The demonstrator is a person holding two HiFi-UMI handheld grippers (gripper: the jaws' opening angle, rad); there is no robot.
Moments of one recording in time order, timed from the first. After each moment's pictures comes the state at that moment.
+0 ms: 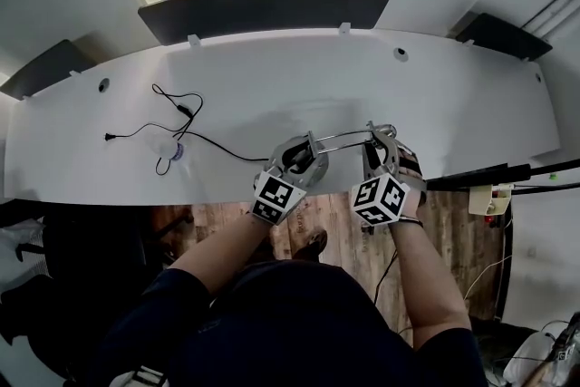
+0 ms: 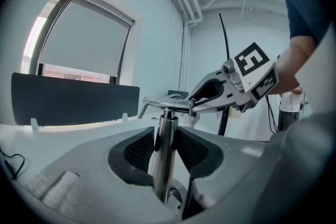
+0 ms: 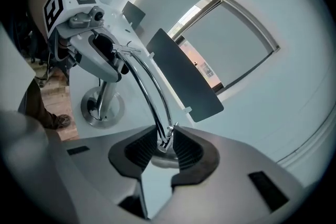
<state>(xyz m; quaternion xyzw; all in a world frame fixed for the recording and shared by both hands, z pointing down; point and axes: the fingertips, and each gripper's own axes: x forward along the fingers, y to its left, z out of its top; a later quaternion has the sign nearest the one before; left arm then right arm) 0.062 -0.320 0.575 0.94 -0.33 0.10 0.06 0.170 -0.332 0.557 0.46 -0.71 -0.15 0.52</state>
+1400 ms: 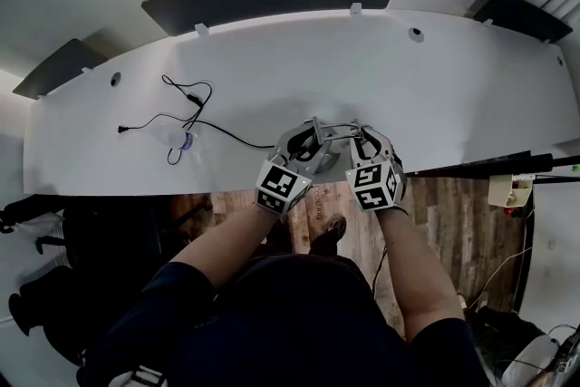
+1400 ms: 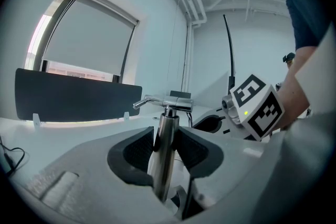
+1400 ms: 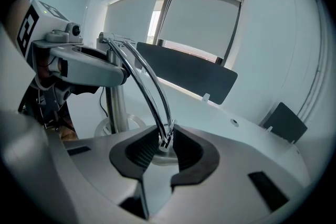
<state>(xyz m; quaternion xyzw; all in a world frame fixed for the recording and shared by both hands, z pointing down) 0.062 -0.323 0.577 0.93 -0.34 0.10 0.08 0.138 -0.329 0.633 0.50 -0.78 0.05 0.36</state>
